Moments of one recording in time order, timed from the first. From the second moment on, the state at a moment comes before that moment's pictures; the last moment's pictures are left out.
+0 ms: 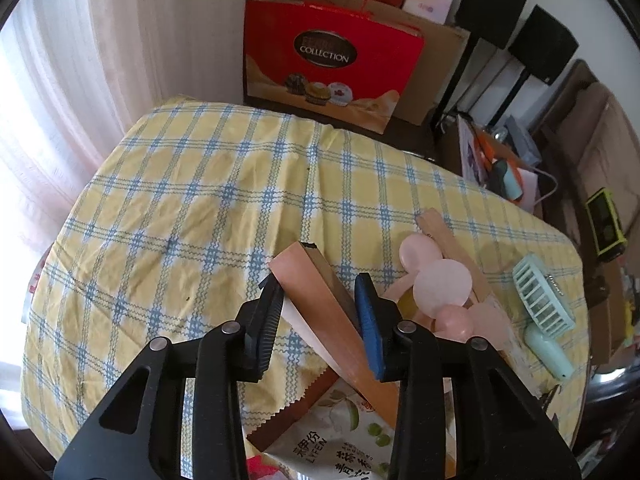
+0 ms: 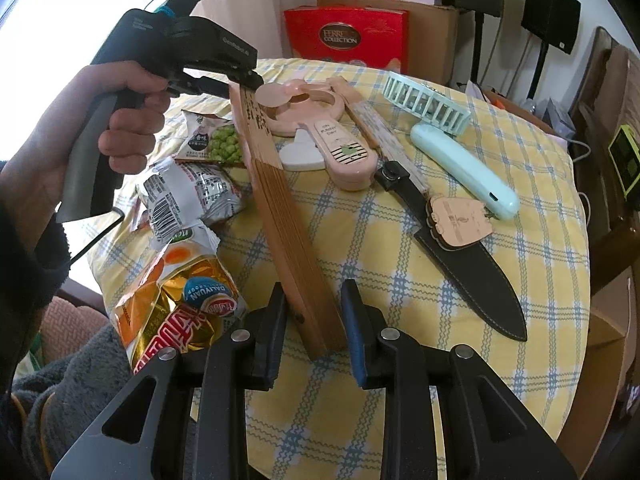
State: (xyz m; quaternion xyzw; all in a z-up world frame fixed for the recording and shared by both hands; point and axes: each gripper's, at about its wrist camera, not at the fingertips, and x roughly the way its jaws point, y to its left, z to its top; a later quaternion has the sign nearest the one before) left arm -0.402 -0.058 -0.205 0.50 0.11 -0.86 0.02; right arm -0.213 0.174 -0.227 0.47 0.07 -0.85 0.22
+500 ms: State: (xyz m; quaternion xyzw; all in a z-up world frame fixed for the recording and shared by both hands) left arm -0.408 -0.039 -0.209 0.50 0.07 -0.86 0.01; right arm -0.213 0.171 -0.228 0.47 0.08 -0.85 0.22
